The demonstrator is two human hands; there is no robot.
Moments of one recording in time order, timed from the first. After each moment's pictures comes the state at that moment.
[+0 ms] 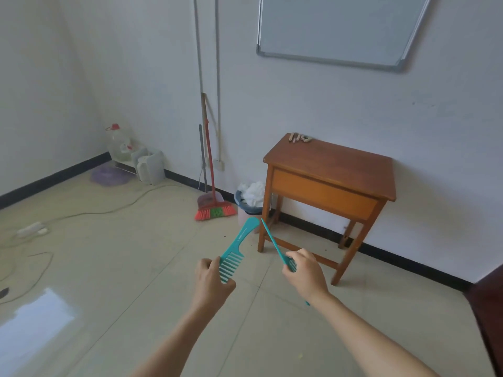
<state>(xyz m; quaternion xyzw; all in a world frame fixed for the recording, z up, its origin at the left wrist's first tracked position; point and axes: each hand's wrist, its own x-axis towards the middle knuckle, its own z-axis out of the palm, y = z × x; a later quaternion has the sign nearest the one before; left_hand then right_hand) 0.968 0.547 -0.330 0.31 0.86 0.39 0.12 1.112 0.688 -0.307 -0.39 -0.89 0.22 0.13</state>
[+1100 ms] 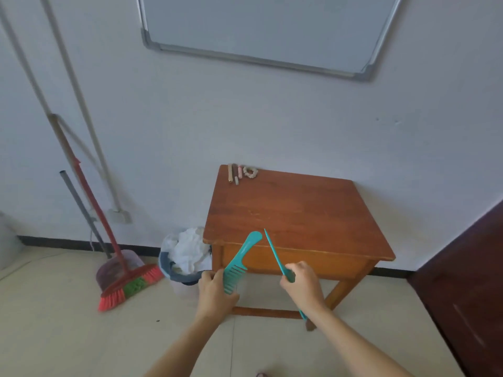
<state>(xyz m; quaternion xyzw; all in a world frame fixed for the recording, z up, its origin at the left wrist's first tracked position) 0.714 0.995 -0.349 0.47 0.78 0.30 0.28 0.890 1.059 -0.321 -0.62 -0.74 0.21 0.15</state>
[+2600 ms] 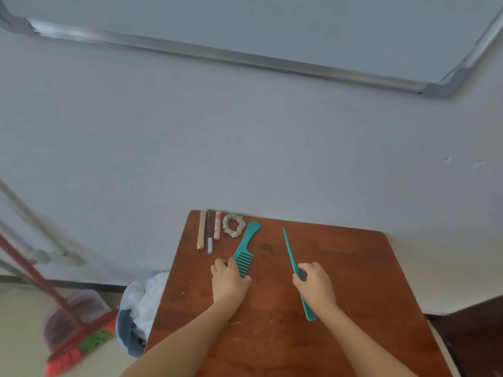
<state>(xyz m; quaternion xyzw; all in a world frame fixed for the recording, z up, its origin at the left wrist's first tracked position) 0.700 1.376 -0.375 0.45 0.83 0.20 0.26 0.873 1.409 -0.337 -0.66 -0.71 0.23 0.10</state>
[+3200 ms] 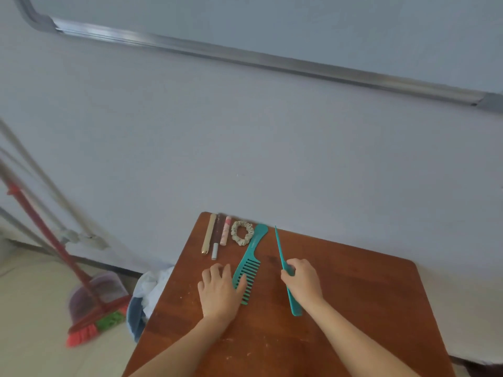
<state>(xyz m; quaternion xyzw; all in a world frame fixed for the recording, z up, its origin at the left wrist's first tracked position) 0.698 1.378 -0.380 0.43 0.88 0.14 0.17 0.840 1.466 -0.350 -0.60 -0.75 0.28 0.08</state>
